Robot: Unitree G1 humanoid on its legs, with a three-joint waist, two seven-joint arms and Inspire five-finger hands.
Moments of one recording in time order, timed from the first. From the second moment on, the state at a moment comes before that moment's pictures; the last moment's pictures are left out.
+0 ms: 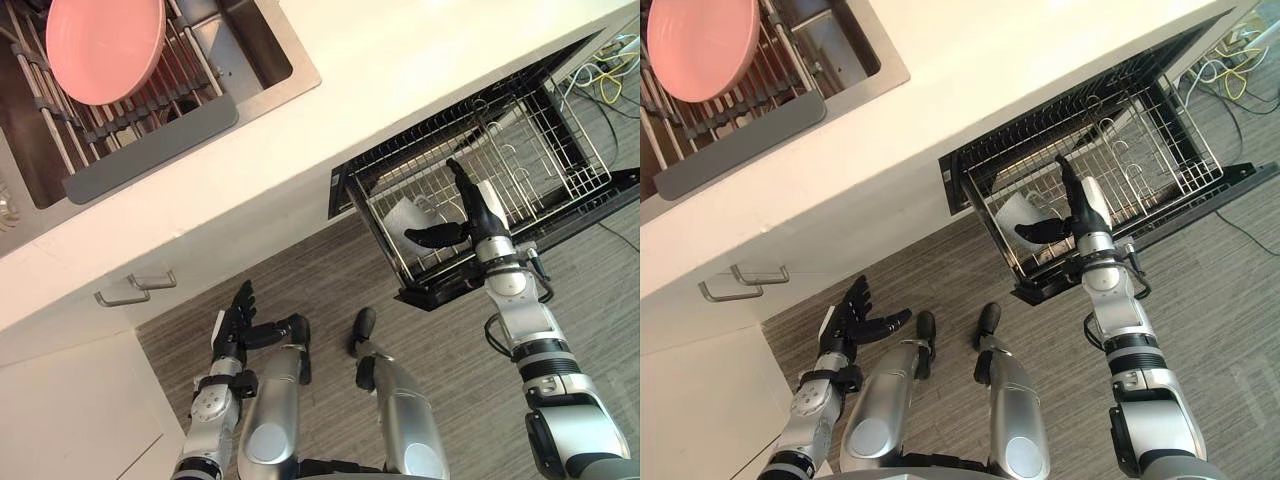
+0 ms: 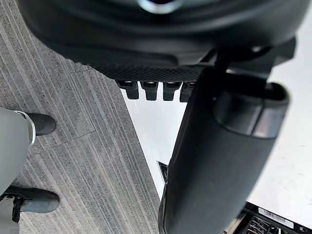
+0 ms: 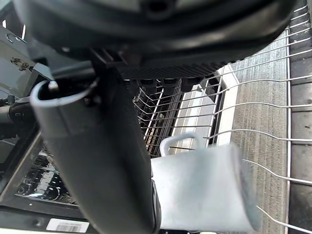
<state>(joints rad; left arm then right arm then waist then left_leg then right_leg) 0.02 0.13 -0.01 0.55 -0.25 -0.32 -0.01 -0.49 -0.47 0.02 0.50 -0.15 -0.12 -0.05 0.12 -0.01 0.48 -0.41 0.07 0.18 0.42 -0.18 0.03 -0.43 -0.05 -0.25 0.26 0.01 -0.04</state>
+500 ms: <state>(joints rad) 0.14 0.12 -0.01 0.63 -0.23 -0.32 0.00 -0.05 -0.23 -0.03 0.08 -0.06 -0.21 -0.08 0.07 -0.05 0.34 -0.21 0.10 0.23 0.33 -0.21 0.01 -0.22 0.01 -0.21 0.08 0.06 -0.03</state>
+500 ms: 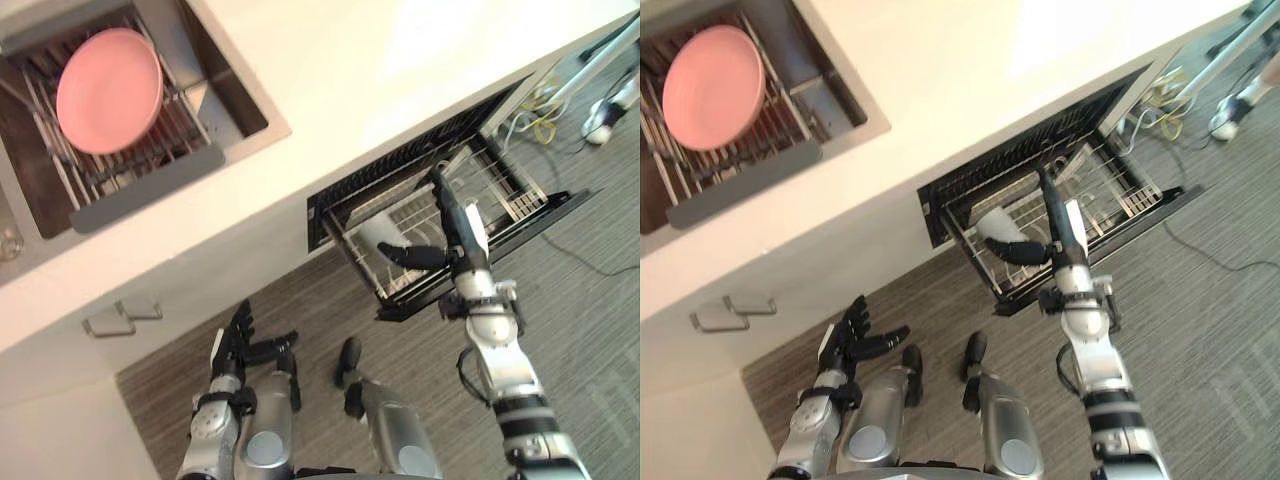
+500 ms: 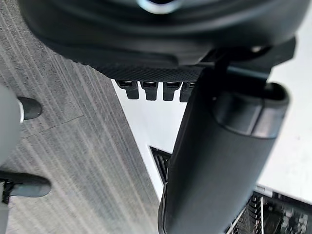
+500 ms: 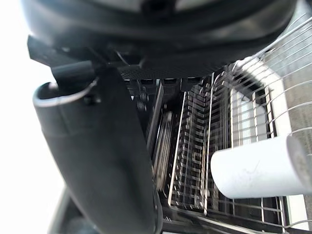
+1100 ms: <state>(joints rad) 0.30 0.07 -0.05 0.72 -0.21 -0.33 0.00 0.28 -0.07 -0.05 -0.20 0.10 -0.34 0.05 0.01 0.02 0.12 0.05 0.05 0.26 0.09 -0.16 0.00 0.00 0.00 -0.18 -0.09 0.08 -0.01</state>
